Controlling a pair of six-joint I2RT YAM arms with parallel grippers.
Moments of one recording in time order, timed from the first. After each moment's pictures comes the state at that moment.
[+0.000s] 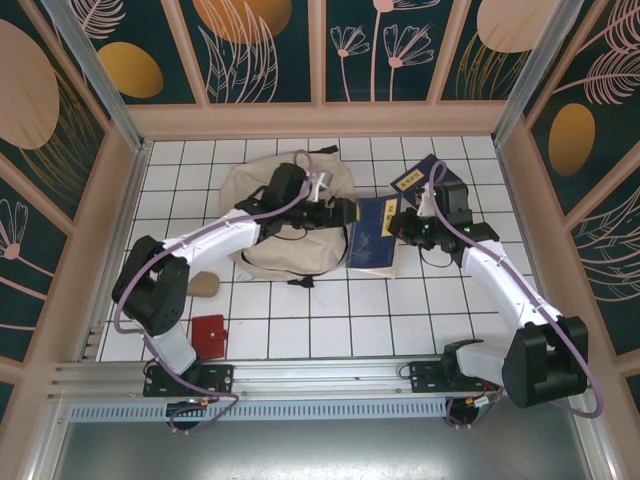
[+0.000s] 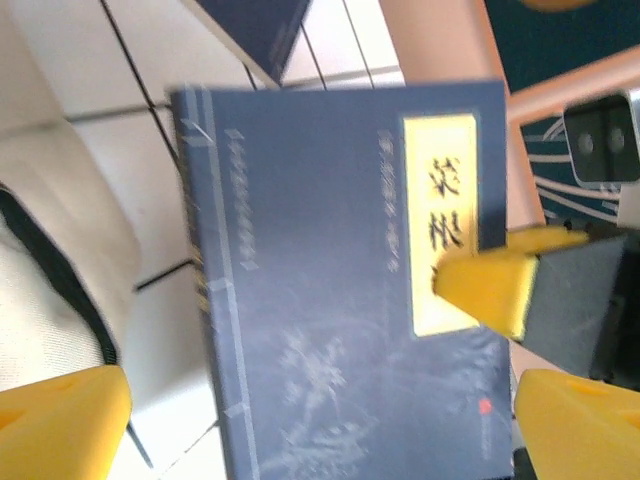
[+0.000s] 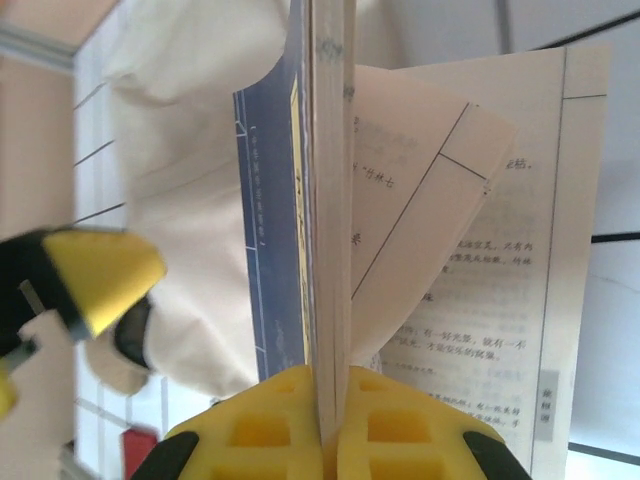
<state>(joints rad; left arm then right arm) -0.63 1.73 1.22 -0.09 0.57 -0.71 0.23 1.20 0.87 -0.45 -0.51 0.59</state>
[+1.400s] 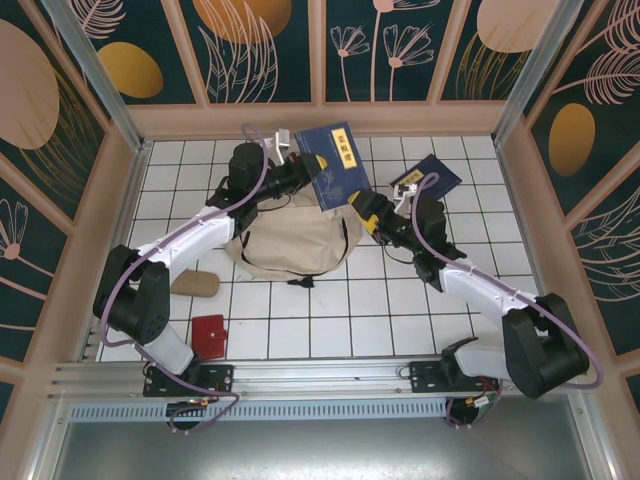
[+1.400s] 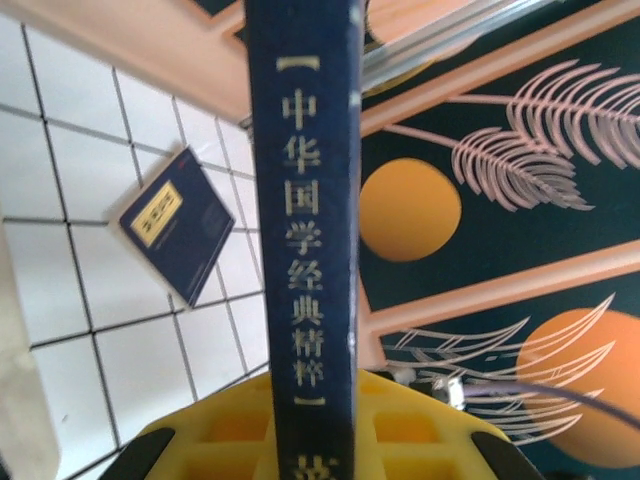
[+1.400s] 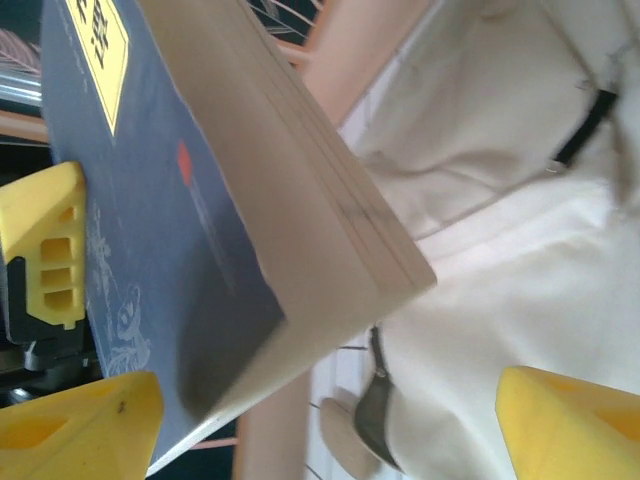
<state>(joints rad) -0.49 1.64 1.18 0.33 0.51 -1.07 0.44 1.27 0.60 0.49 -0.43 1.21</state>
